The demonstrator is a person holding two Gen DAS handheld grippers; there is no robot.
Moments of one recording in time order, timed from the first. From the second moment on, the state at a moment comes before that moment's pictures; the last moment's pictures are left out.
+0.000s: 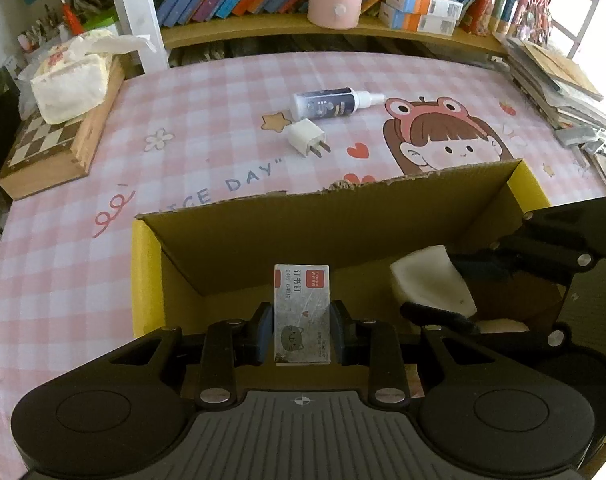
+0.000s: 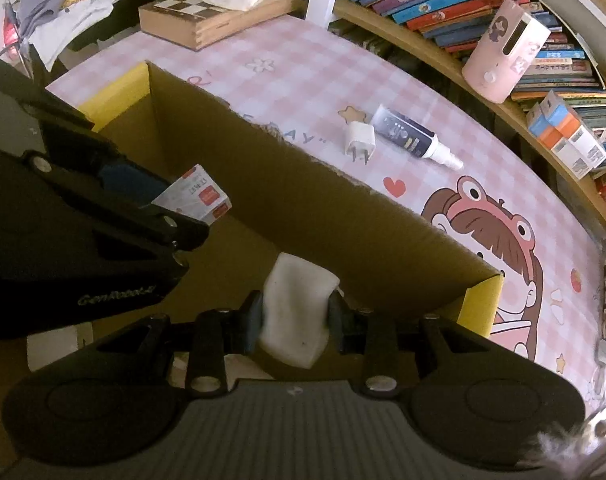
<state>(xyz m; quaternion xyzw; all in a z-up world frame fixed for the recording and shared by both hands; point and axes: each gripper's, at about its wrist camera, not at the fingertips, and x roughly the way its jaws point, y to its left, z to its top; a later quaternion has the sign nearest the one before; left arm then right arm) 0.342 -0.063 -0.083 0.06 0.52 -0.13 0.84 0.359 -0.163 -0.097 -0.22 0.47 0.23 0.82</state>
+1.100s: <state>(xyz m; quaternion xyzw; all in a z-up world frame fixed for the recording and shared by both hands) 0.290 -0.051 -0.029 -0.04 0.45 -0.13 0.88 0.309 -0.207 -0.038 -0.13 0.39 0.19 0.89</state>
